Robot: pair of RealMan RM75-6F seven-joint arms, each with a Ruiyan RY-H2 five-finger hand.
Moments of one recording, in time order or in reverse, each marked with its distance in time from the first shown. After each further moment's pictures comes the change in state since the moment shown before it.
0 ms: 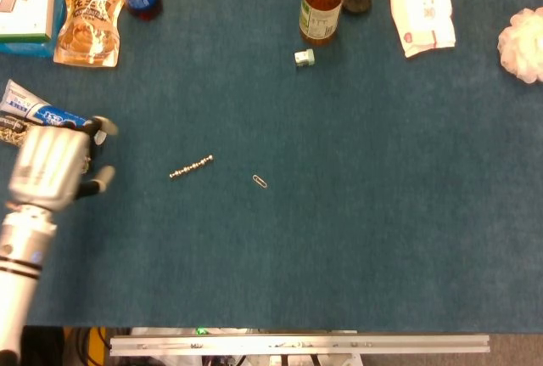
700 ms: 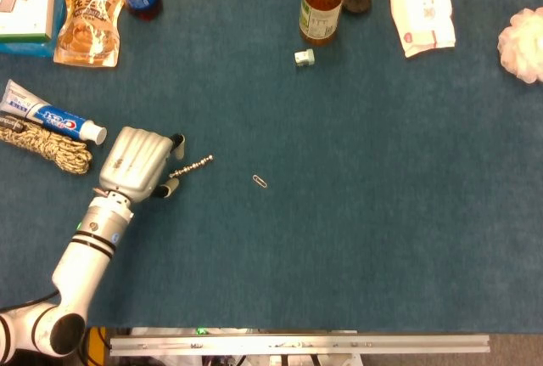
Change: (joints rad) left arm -0.124 -0.280 -0.030 0.202 -0.123 -0.183 0.132; right arm -0.019 0.007 -0.004 0.006 0.017 0.014 0.008
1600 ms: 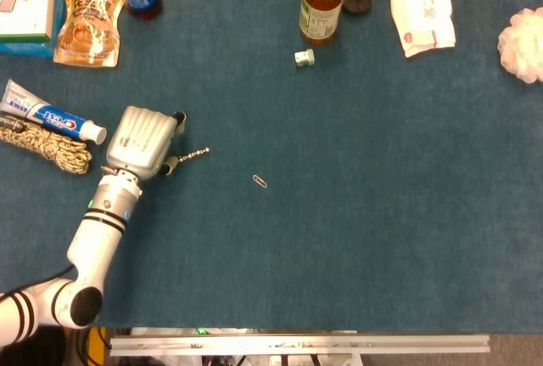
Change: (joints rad) left arm -0.070 -0.085 -0.049 0.148 -0.079 -0.020 0.089; right arm -0.017 0.005 0.001 0.005 0.006 0.017 0.009
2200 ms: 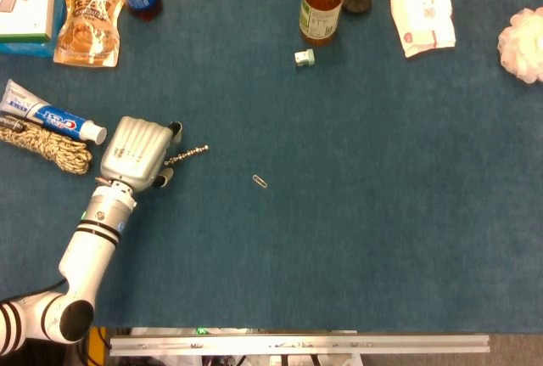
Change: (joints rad) left arm 0.019 0.057 0.043 -0.110 -0.019 0.031 0.036; right arm -0.005 -0.006 0.001 0.017 0.002 0.003 0.018
